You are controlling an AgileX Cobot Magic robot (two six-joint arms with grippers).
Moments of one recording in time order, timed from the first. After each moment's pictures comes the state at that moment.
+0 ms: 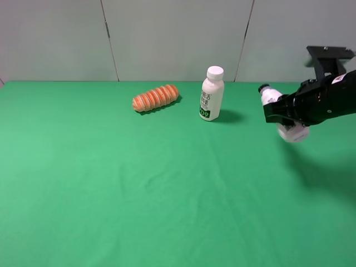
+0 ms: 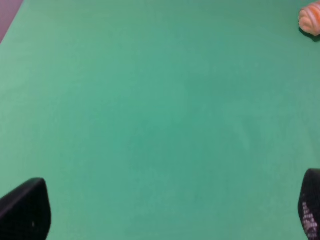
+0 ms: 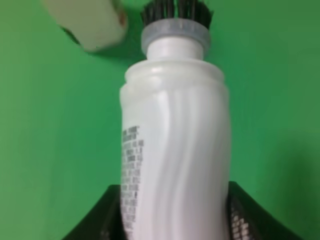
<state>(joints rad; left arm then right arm) 0.14 0.00 -0.49 -0.01 1.06 -0.03 0.17 1.40 -0.68 0.40 0.26 -0.38</state>
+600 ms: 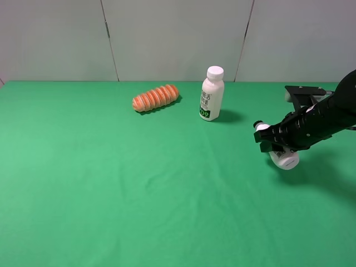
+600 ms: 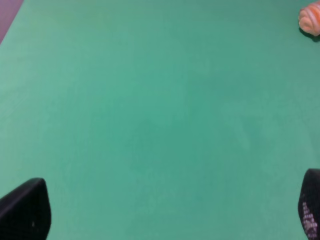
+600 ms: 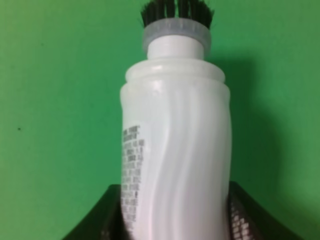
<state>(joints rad) 0.14 0.00 -0.49 -0.01 1.06 -0.03 0.16 1.64 -0.68 0.40 0.24 -0.36</state>
